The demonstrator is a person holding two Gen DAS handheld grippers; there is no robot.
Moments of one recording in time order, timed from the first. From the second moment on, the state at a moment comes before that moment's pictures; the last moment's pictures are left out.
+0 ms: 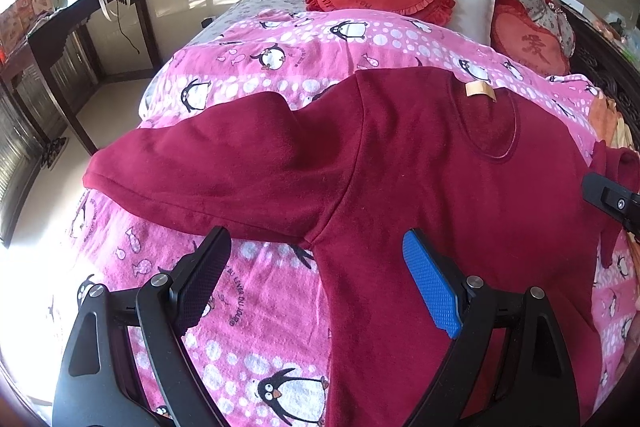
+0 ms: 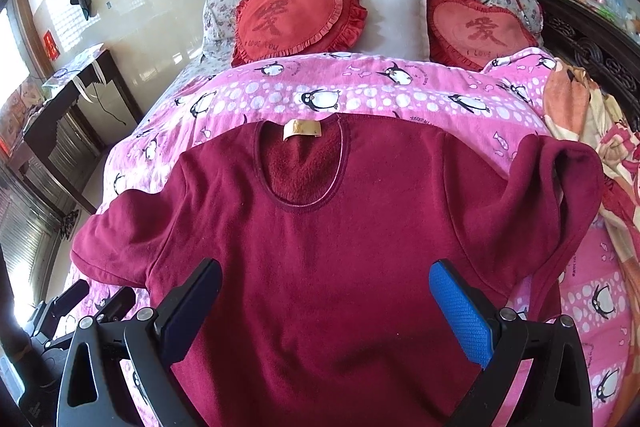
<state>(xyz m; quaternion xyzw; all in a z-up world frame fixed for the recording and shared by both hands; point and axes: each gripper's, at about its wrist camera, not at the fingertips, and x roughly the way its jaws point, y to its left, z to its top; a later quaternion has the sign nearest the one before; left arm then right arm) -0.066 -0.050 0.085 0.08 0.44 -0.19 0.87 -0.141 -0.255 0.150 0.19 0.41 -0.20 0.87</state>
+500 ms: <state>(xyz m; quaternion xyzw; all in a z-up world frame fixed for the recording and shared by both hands) -0.066 -0.049 0.082 0.08 0.44 -0.19 0.87 -0.142 -0.252 0.134 0.18 0.42 -0.20 0.87</state>
